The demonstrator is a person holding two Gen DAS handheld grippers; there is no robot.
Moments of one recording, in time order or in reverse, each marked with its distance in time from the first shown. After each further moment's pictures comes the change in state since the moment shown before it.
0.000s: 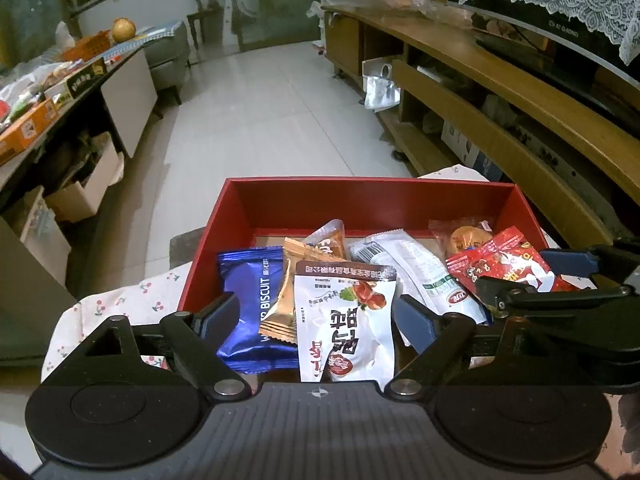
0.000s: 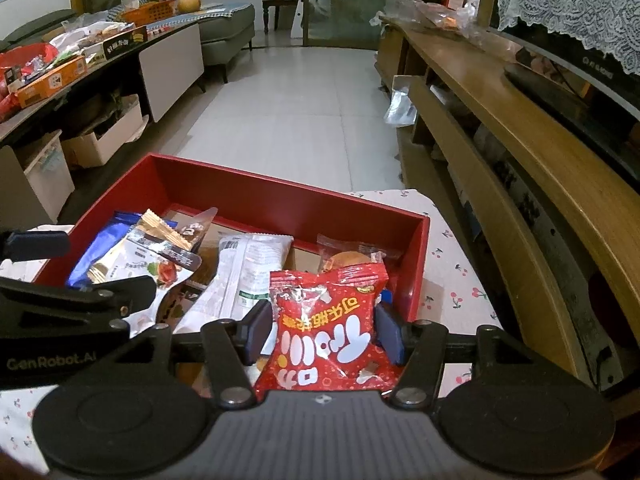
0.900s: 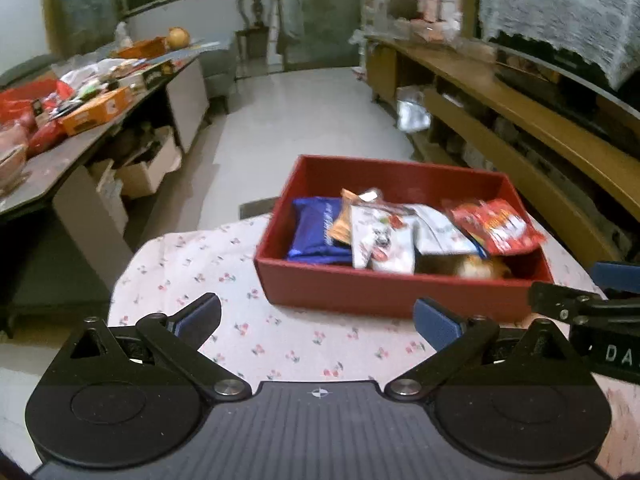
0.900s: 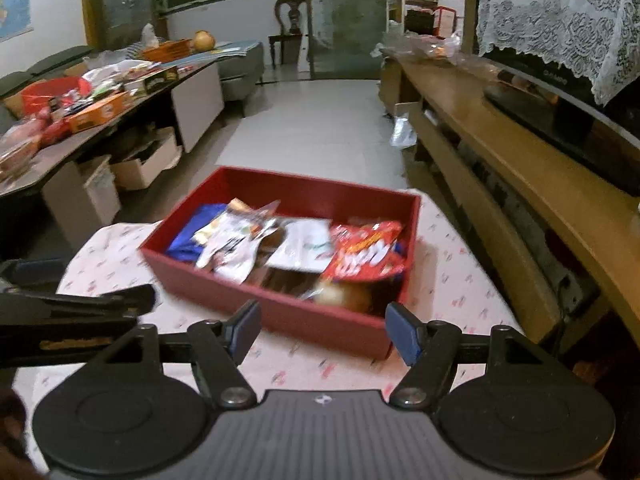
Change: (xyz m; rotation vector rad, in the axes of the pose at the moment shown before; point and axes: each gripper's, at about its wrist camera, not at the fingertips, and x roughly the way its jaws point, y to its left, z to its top) left arm -0.104 0.019 -0.079 -0.085 -0.083 0.070; right arm -0.128 0.027 -0.072 0.050 -0.097 0.071
